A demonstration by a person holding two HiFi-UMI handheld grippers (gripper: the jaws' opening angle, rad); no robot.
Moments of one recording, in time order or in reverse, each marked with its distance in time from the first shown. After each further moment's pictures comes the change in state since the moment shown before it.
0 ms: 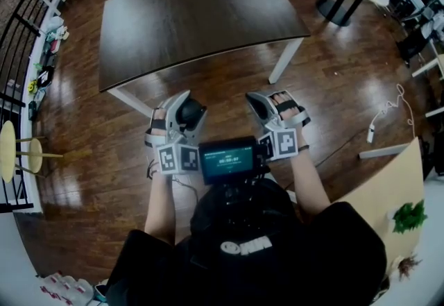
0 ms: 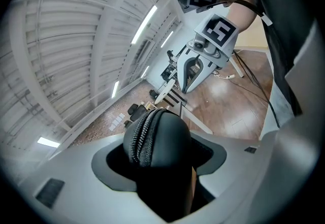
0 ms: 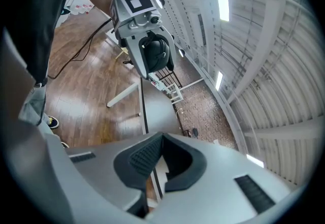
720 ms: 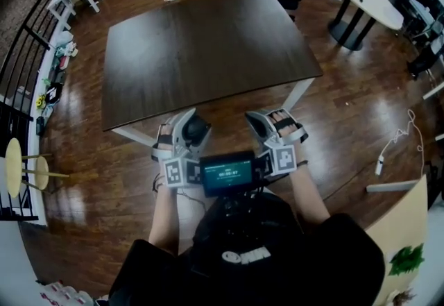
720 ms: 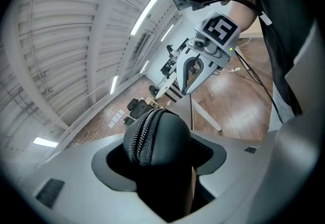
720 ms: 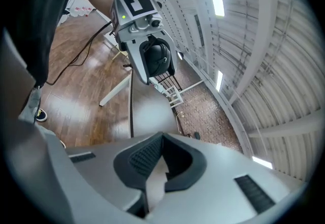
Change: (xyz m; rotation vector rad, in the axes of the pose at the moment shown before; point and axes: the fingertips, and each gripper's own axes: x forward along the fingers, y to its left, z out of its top) left arm 0.135 0.044 -0.023 0.030 0.048 -0.013; right arm 0.110 -0.057 -0.068 0.016 -0.065 0.017
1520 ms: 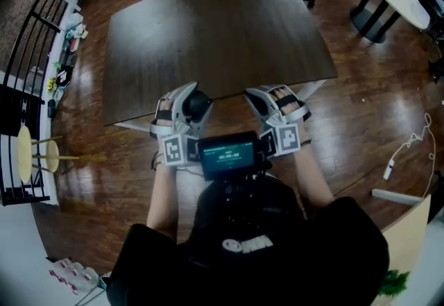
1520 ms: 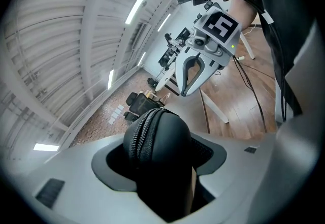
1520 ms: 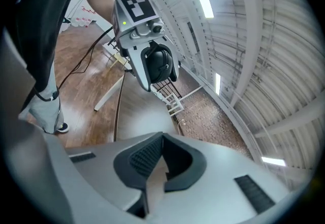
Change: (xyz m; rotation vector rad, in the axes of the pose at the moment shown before) left arm 0.118 0.048 0.005 0.052 0.096 0.000; right arm 0.080 -0.067 -0.064 0.049 -0.140 0.014
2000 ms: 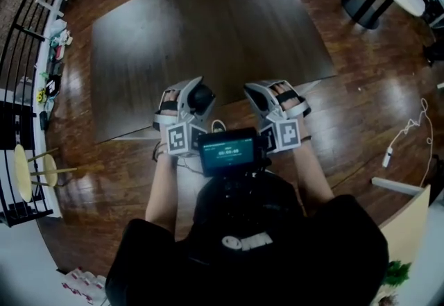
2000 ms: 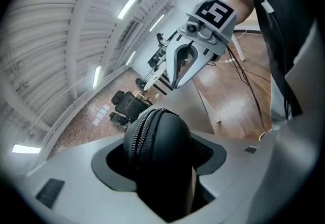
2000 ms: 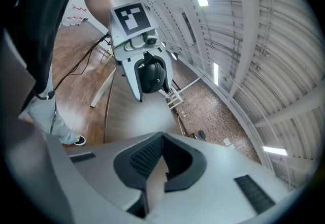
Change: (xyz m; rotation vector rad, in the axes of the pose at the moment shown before) left arm 0.111 0.002 -0.037 0.018 -0.018 -0.165; right arm 0.064 -0.028 -0.052 0.066 0.084 0.011
